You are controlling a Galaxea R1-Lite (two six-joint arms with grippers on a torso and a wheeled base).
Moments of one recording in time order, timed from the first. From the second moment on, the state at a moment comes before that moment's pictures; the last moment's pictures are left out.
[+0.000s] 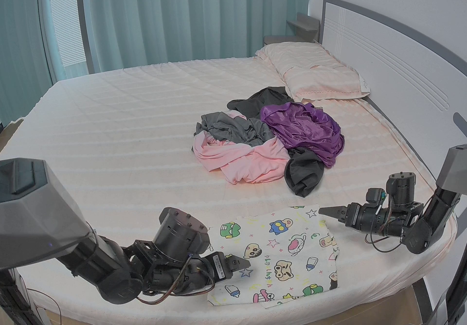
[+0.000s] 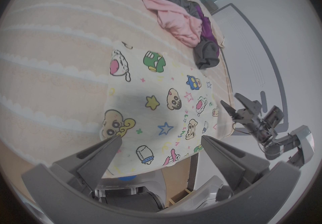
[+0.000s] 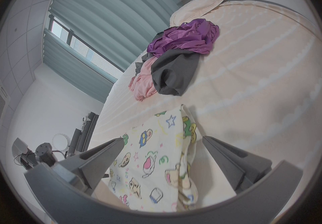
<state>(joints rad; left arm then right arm) -0.75 1.98 -0.61 -0.55 -0.11 -1.01 0.19 2.08 -0.44 -1.10 0.42 0.54</state>
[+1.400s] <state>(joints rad) -0.75 2.02 -0.54 -0.56 -0.13 -1.02 0.20 2.32 -0.78 -1.04 0.32 0.55</state>
